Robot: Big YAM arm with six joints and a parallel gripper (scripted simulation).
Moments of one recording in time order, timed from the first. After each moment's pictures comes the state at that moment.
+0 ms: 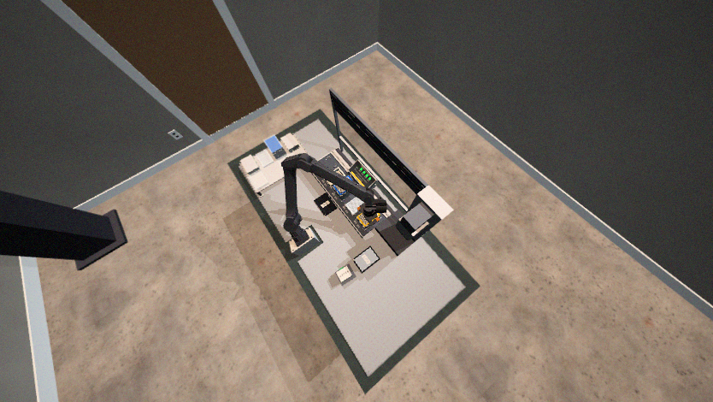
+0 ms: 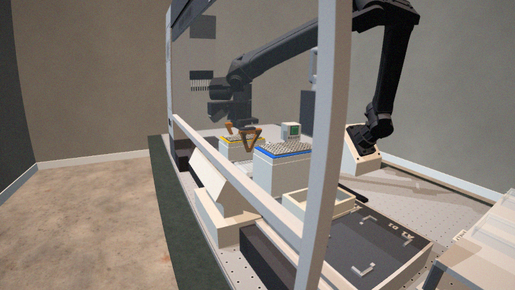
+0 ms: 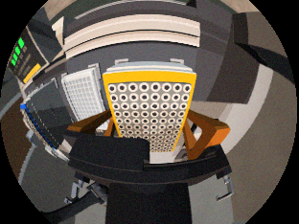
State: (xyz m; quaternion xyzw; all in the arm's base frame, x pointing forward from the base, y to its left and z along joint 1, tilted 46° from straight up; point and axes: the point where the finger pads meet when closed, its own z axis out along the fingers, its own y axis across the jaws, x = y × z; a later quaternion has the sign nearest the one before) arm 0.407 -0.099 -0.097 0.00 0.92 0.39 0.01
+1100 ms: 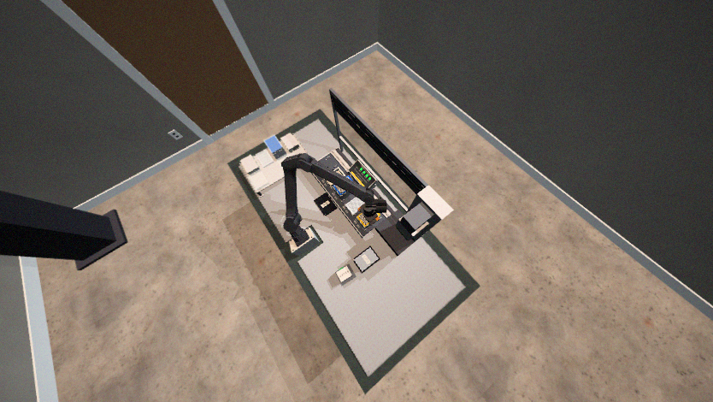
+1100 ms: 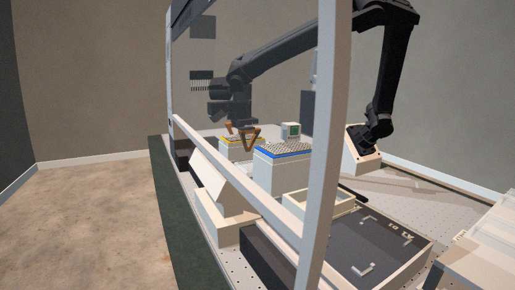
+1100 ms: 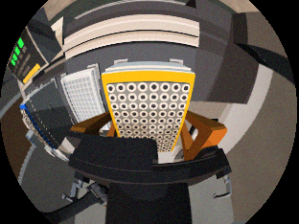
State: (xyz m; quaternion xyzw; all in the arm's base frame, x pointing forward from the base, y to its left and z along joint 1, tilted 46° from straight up) arm 0.407 -0.100 -0.098 0.00 0.92 0.39 0.01
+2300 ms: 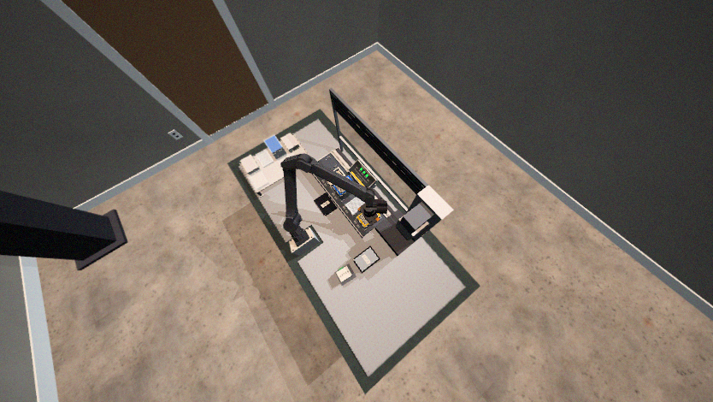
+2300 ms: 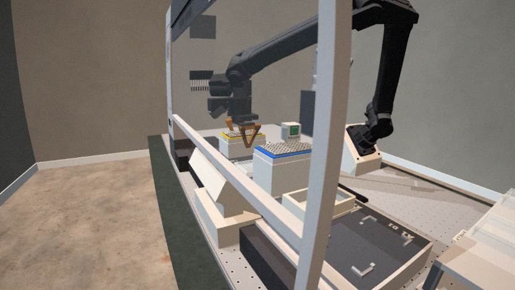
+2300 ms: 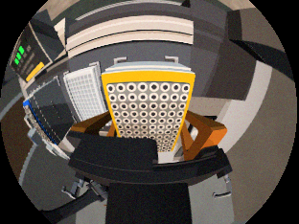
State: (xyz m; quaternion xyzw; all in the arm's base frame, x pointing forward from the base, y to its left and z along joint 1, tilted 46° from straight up) arm 0.404 -0.110 -0.093 0.01 0.92 0.39 0.01
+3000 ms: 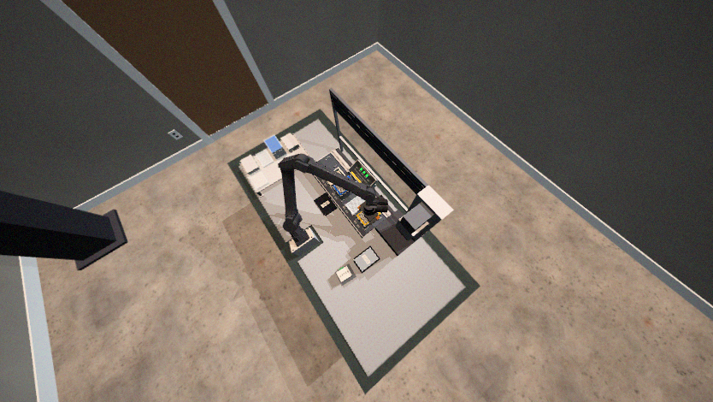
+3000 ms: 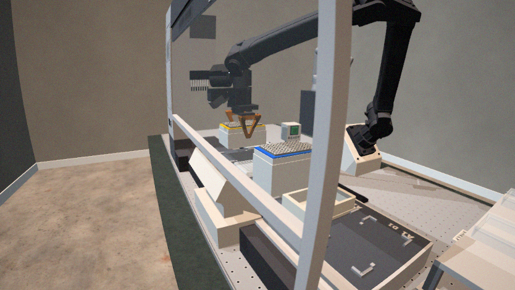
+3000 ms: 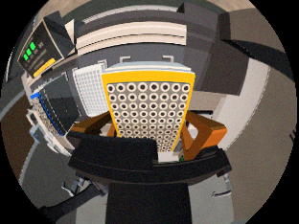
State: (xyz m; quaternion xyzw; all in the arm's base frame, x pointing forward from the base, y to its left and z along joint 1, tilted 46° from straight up) arm 0.404 -0.131 -0.072 0.01 0.92 0.39 0.00
